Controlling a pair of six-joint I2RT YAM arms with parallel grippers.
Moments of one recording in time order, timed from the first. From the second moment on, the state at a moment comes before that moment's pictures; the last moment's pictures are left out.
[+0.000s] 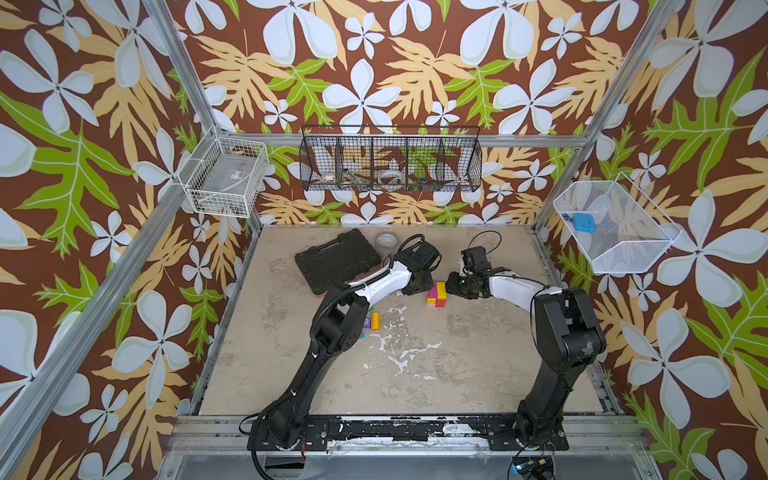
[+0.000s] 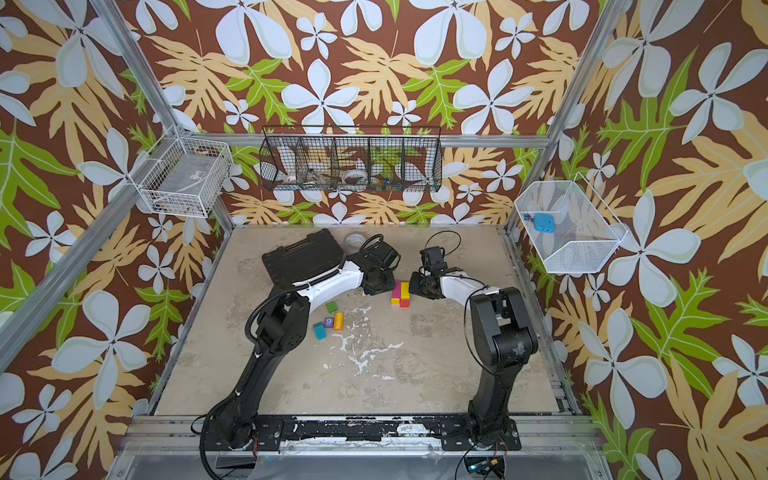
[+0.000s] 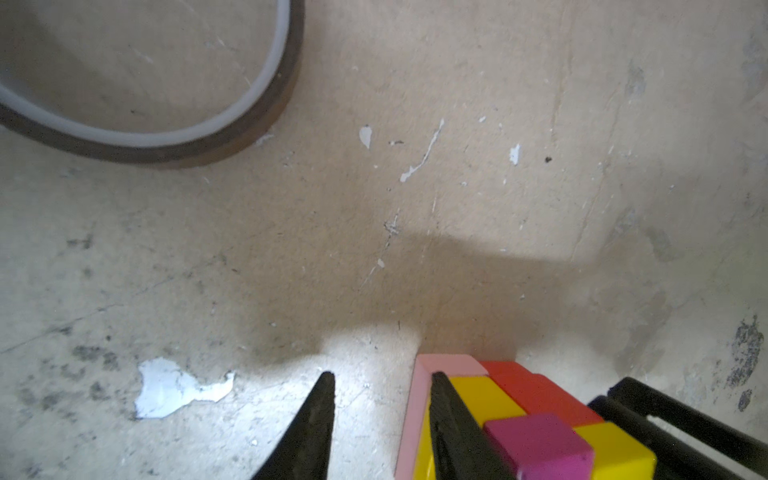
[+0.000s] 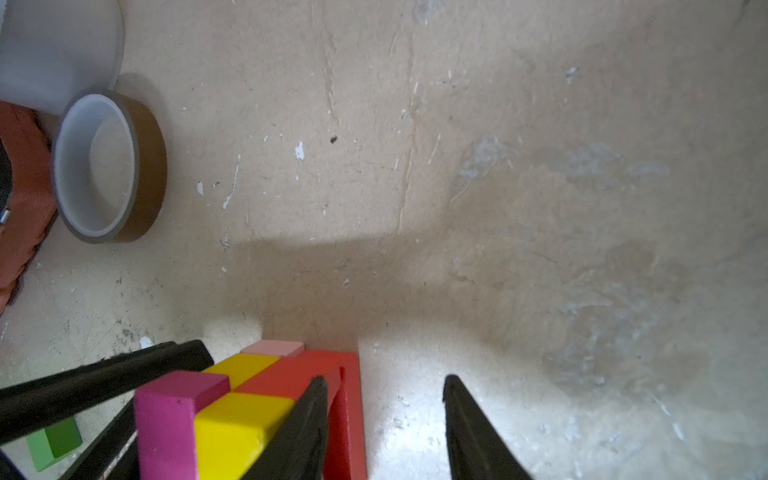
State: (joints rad) left arm -0.72 2.39 2.04 -0.74 -0.06 -0.89; right arm 0.25 1.86 1.17 -0.33 -0.11 0.48
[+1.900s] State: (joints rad) left arm -0.66 0.65 0.37 -0.19 -0.76 -0.91; right arm 0.99 1.87 1.28 -0.46 0.28 0.46
